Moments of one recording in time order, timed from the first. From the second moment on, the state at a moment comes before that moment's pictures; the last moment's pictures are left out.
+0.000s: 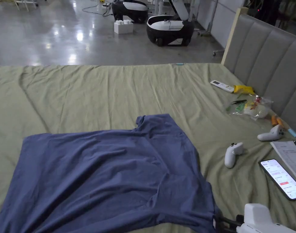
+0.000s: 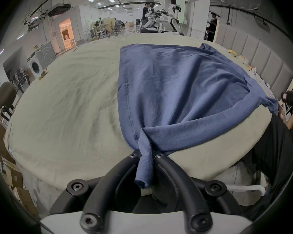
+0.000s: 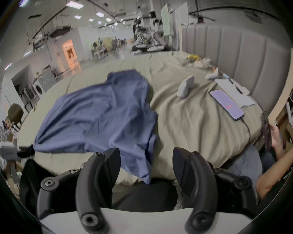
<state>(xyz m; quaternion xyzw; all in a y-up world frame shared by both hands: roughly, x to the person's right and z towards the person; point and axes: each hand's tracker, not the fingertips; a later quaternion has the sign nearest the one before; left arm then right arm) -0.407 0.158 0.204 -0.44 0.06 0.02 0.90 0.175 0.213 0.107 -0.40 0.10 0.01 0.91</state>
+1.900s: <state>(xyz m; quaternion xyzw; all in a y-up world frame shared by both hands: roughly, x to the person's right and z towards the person) -0.462 0.204 0.012 -0.41 0.09 0.07 0.90 0.121 0.170 -0.159 -0.44 0.07 0.07 0.89</state>
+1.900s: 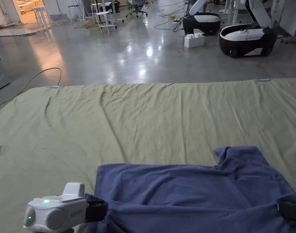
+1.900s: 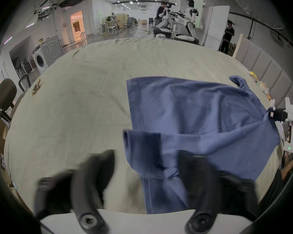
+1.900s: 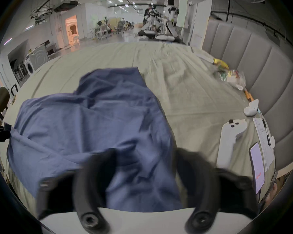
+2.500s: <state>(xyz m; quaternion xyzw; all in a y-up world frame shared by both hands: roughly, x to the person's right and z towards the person) -0.330 0.420 0.238 -0.04 0.11 -0.01 0.99 0.107 0.384 0.101 -0.07 0.19 -0.02 0.98</state>
